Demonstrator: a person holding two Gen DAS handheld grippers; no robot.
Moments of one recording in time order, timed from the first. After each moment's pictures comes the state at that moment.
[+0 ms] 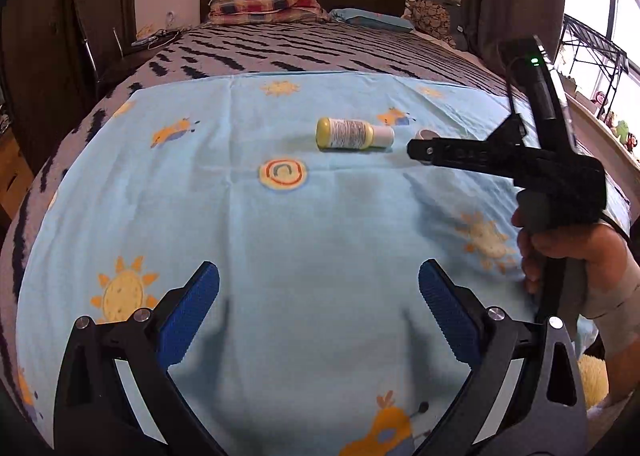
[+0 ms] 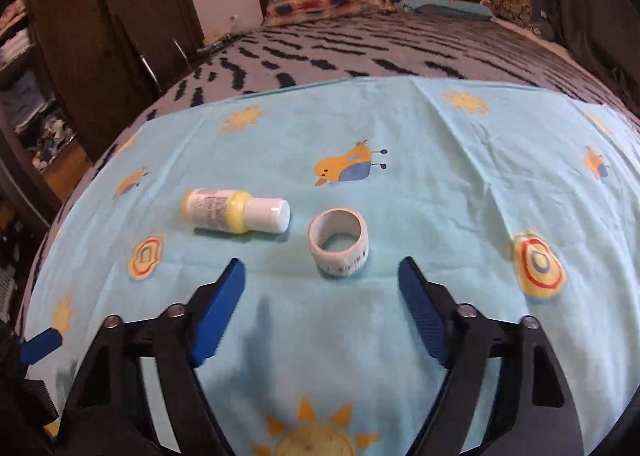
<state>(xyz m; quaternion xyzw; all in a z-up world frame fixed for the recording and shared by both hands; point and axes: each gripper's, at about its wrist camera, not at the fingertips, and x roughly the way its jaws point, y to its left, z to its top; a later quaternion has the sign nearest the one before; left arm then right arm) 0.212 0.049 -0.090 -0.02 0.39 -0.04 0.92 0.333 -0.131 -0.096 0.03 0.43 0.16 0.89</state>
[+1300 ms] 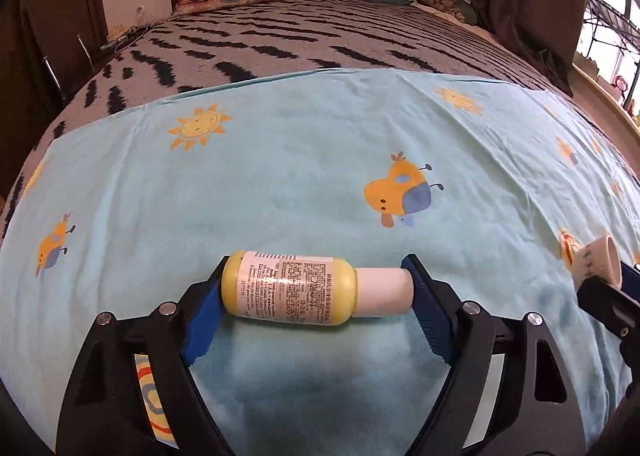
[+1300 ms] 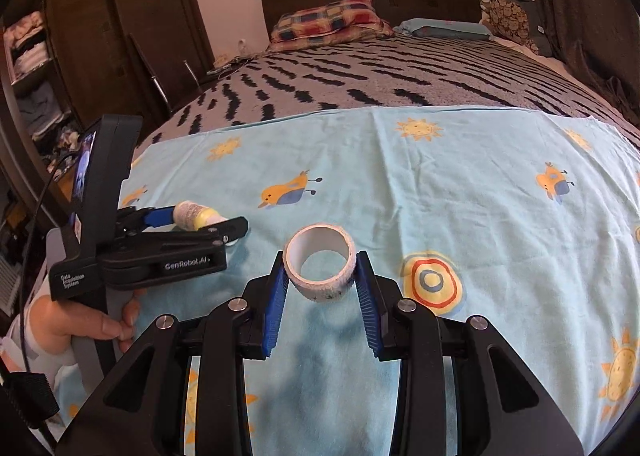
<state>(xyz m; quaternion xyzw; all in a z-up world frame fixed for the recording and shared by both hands) 0.397 -0.009 -0.120 0.01 0.43 -0.04 0.90 0.314 -0.212 -0.072 0.04 0.37 0.19 0.91</state>
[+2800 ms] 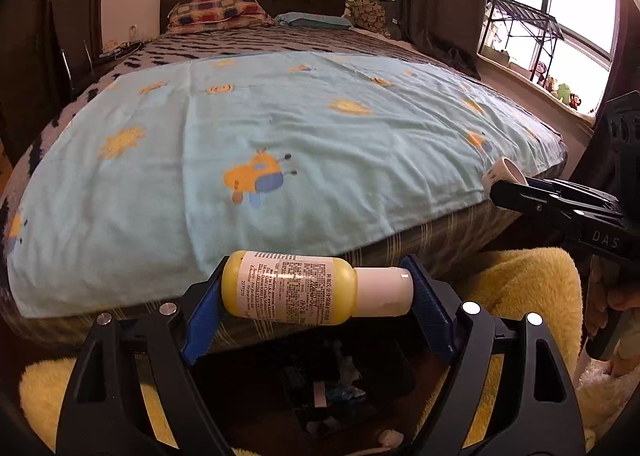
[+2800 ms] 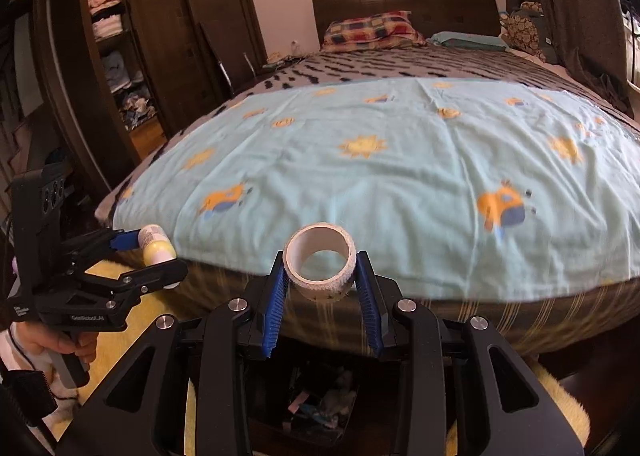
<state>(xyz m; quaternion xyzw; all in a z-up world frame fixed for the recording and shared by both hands) 0.005 0.010 -0.128 -0.01 0.37 -0.13 0.92 0.015 -0.215 -0.092 0.02 0.35 0.24 0.90</state>
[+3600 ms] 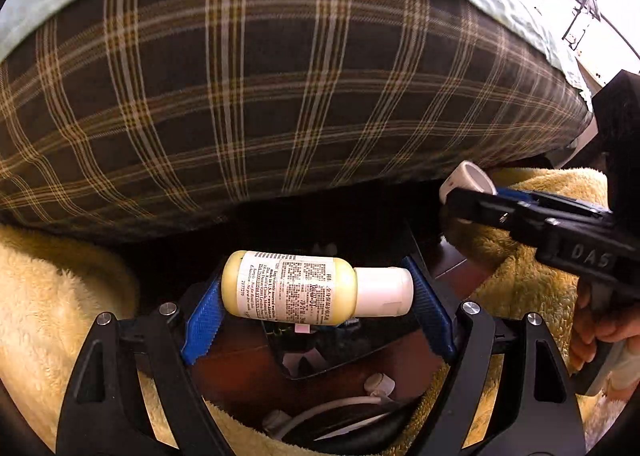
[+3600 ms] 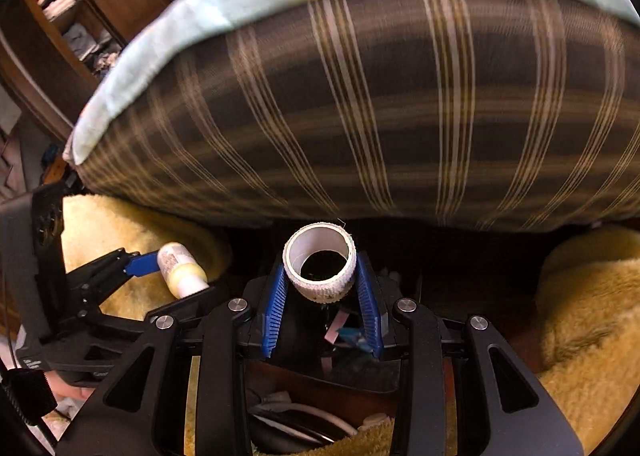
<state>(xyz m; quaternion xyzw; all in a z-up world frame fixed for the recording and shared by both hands) 0.003 0.011 -0.272 -0.05 0.50 -0.11 0.85 0.013 -0.181 -0.244 0.08 0.51 0.24 0.82</state>
